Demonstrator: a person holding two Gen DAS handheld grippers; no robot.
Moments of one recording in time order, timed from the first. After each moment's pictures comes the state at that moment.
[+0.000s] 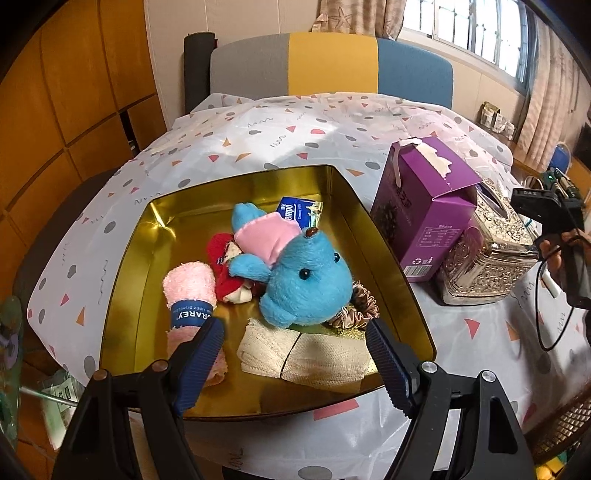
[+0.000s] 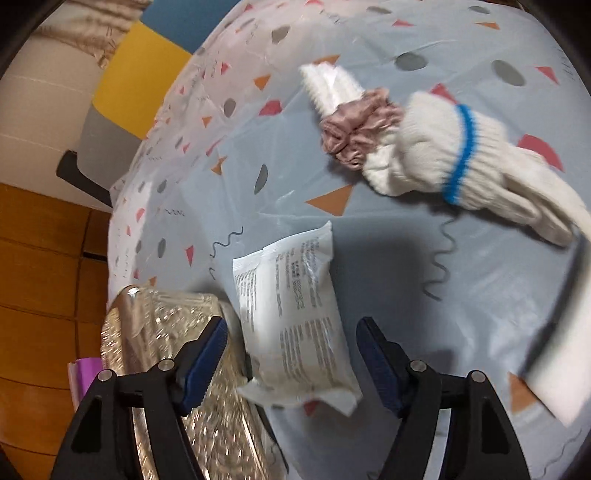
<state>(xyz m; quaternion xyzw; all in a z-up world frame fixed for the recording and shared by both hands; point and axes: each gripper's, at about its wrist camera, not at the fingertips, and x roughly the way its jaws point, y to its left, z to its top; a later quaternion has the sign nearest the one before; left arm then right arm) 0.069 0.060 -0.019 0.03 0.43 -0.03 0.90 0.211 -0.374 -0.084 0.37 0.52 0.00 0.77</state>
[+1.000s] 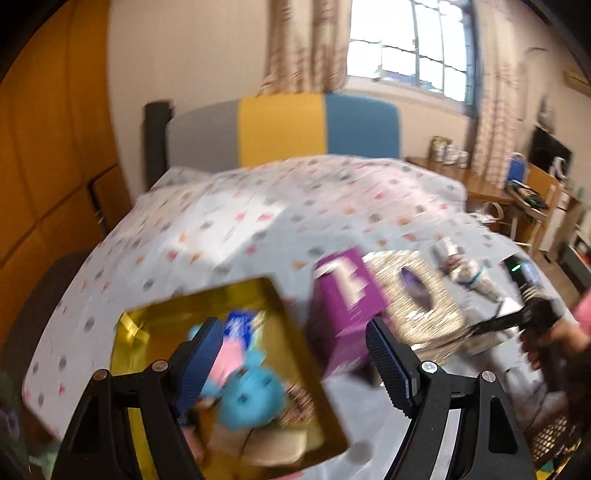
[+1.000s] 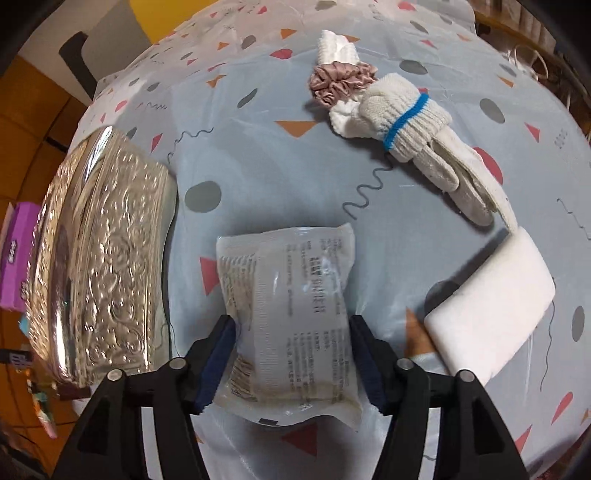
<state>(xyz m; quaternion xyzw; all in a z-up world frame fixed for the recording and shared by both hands) 0.090 0.008 0.079 0.05 0.32 -0.12 0.94 0.152 -0.366 -0.075 0.14 0.61 0.01 0.78</state>
